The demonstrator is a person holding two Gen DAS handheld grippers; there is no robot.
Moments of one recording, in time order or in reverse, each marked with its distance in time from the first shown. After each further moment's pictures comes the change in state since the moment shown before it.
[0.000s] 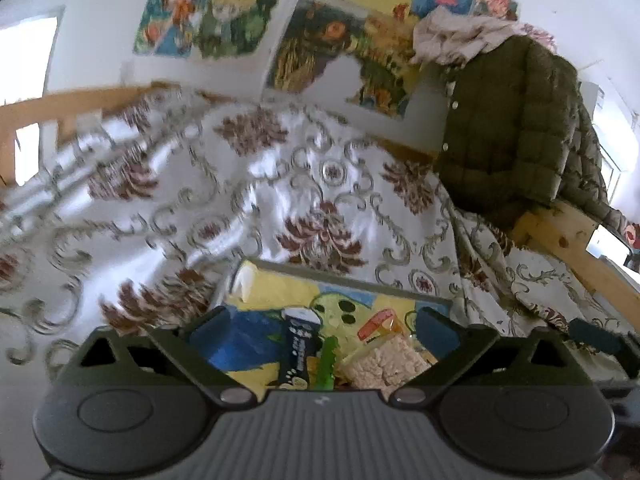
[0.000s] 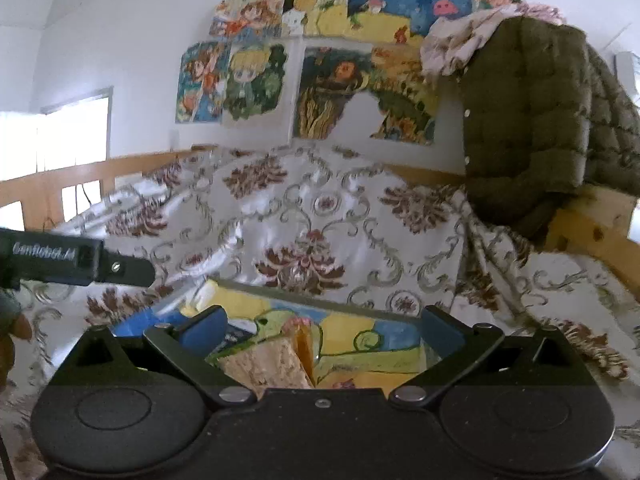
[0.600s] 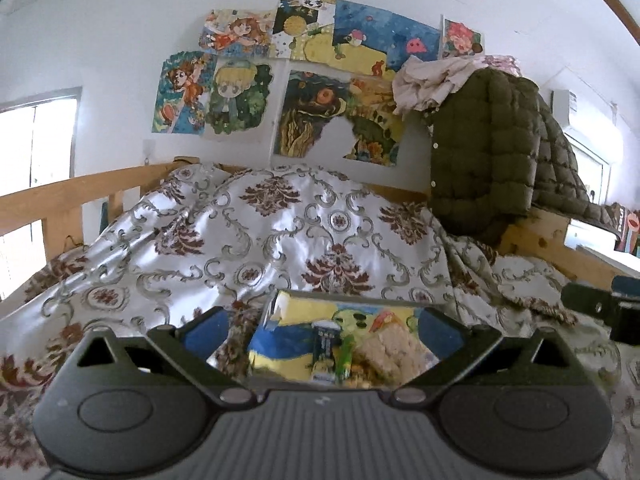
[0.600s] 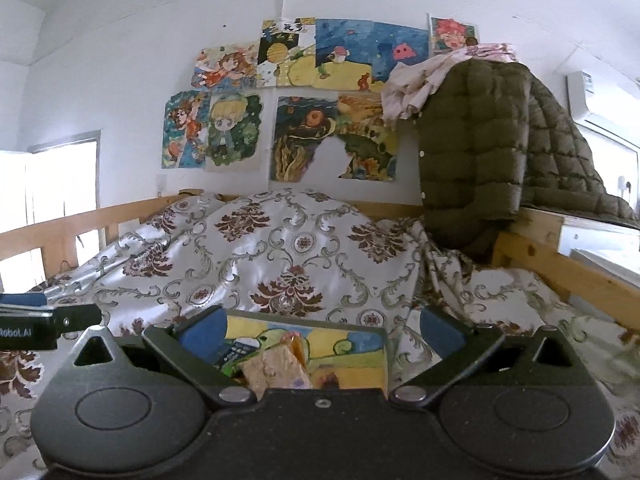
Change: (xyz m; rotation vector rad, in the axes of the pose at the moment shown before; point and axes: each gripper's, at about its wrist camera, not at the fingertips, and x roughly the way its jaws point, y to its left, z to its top) left arm -0.147 -0.012 -0.040 0.123 -0.154 0.055; right arm -0.145 0.010 0.006 0.058 -0.088 -0.083
